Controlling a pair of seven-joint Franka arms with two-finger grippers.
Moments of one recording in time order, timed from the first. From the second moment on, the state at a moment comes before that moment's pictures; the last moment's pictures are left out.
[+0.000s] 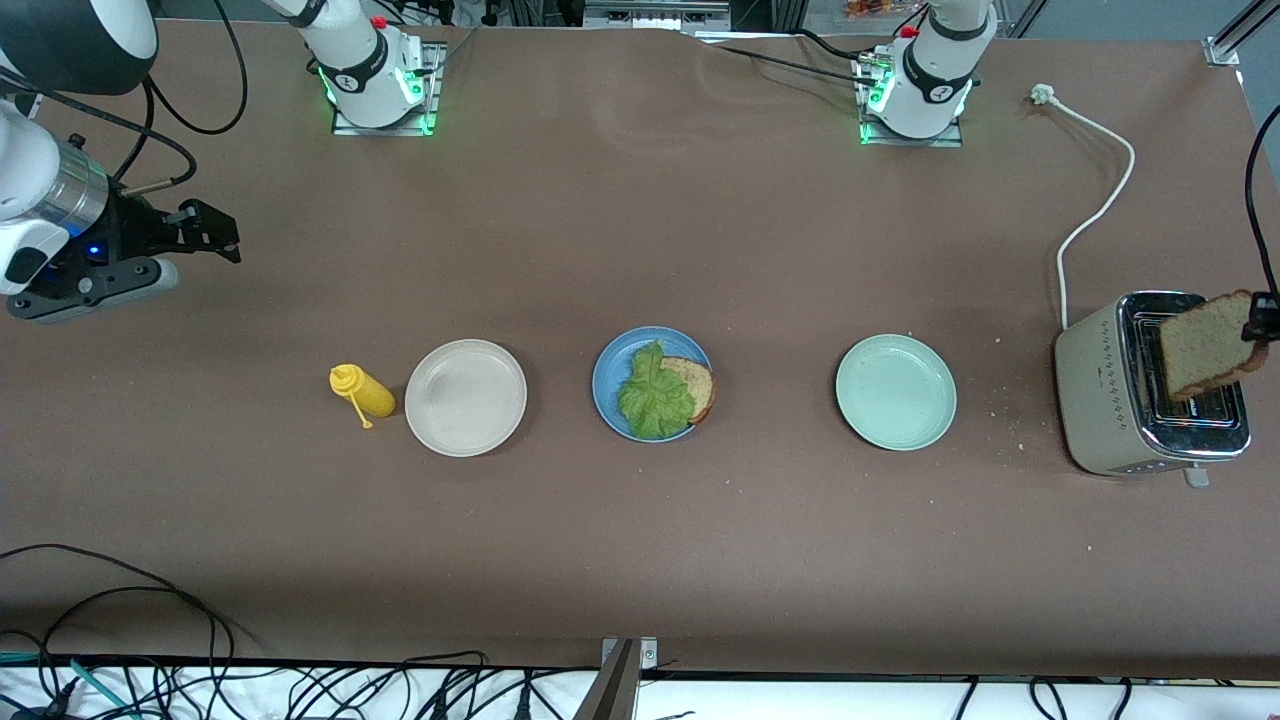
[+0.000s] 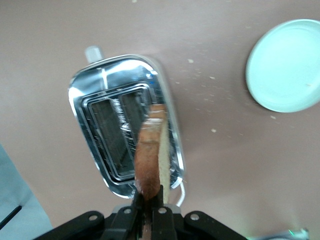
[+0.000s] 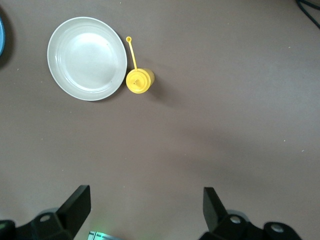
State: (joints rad) left arm 0.40 0.35 -0.18 -1.36 0.21 1.53 0.51; right arm 0.24 0.09 -0.17 -1.60 -0.02 1.57 -0.26
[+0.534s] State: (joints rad) left arm 0.27 0.37 -0.43 -1.29 0.02 1.33 0.49; right arm 0.24 0.07 -0.20 -1.59 -0.01 1.53 -0.27
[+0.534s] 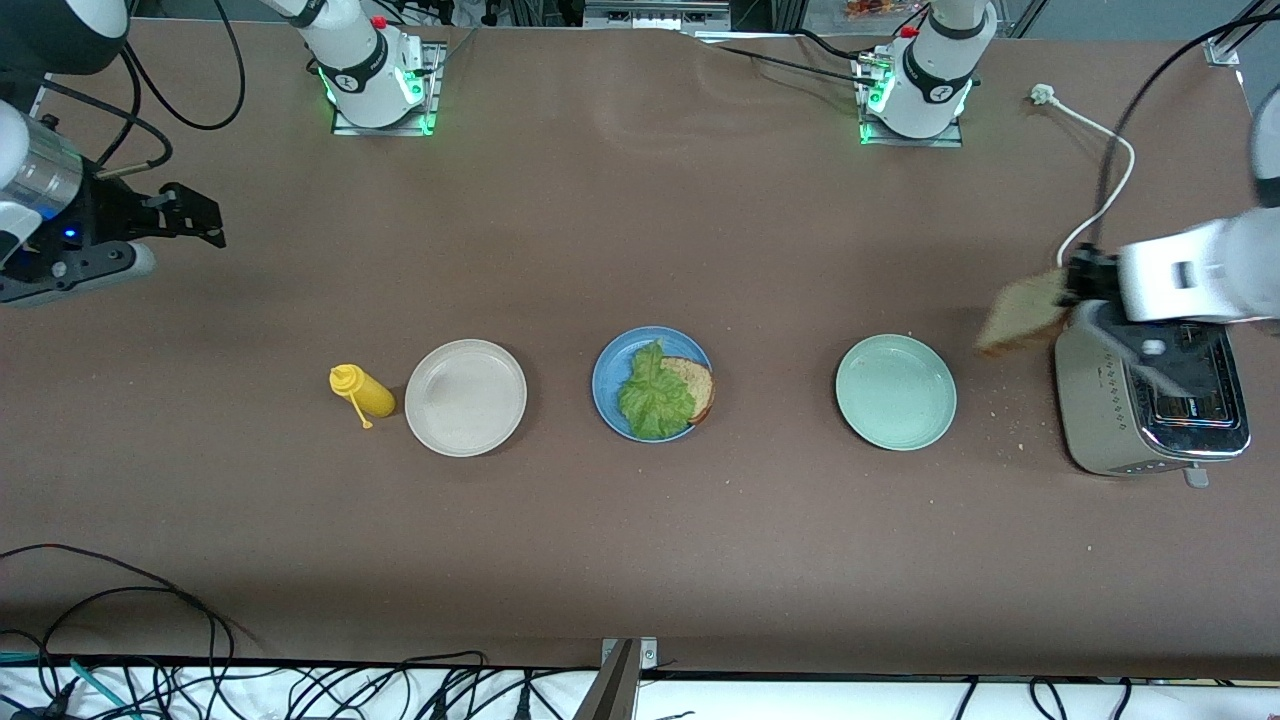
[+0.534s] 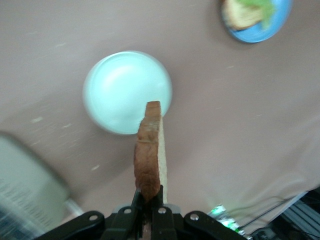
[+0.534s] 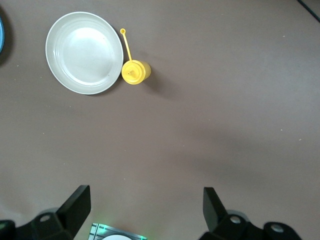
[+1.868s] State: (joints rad) left arm -0.05 0.97 -0.43 -1.30 -0.82 1.93 0.37; right arm 0.23 0.07 -0.22 -1.47 -0.01 1.49 -0.27
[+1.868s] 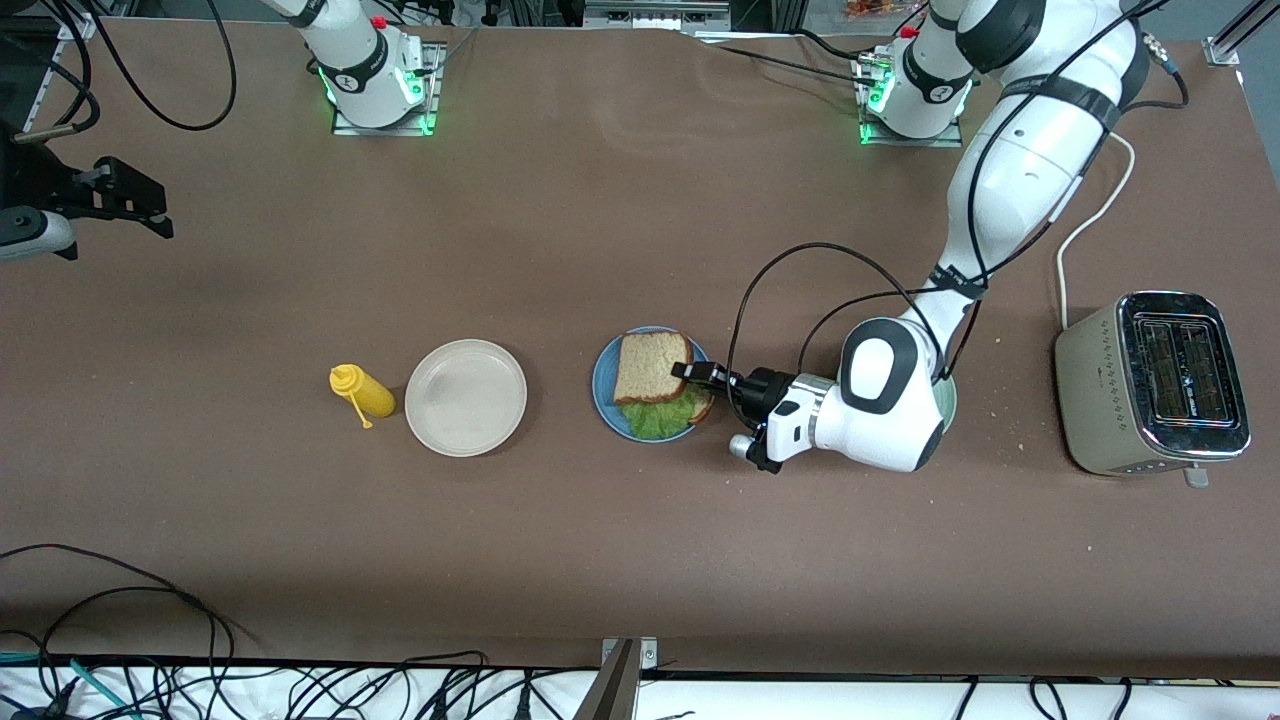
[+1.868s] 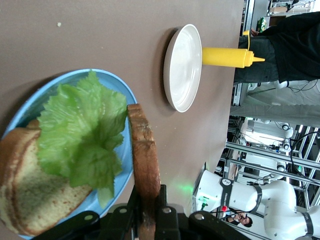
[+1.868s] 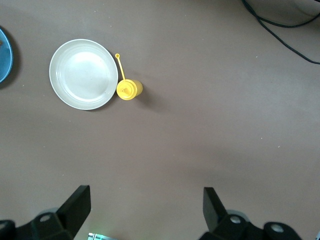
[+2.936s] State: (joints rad) left arm 0.09 0.80 -0.42 -1.24 -0.22 1.74 0.38; right arm 0.23 0.07 -0.23 -1.45 -0.01 1.50 -0.27
